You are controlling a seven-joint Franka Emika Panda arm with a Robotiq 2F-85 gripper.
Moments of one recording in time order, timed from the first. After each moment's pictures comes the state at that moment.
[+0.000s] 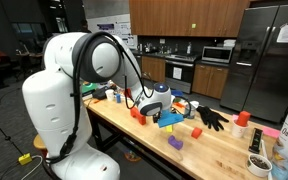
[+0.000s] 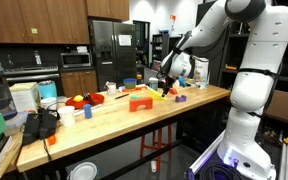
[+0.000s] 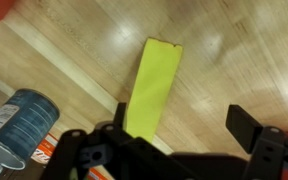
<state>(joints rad) 0.05 -0.03 -0.16 -2.59 0.62 2.96 -1.38</state>
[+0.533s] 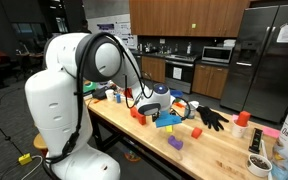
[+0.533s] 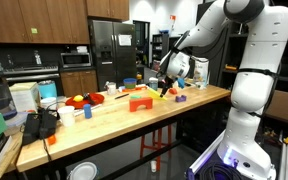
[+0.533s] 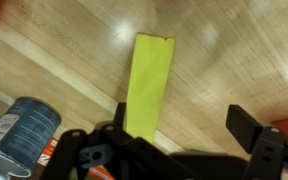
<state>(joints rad) 0.07 -0.02 -0.15 -2.58 0.75 2.97 -1.38</state>
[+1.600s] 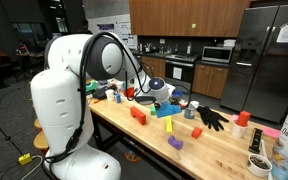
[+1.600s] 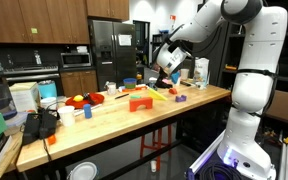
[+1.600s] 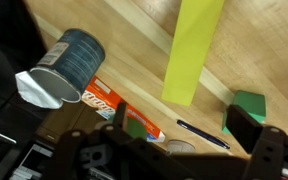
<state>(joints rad) 0.11 0.02 -0.09 -2.42 1.17 3.13 -1.69</state>
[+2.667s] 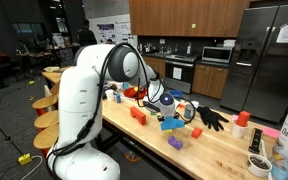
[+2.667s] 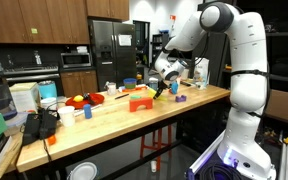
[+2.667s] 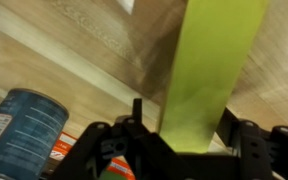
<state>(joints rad) 0.05 0.26 -0.10 -2.28 1.56 2.96 -2.11</state>
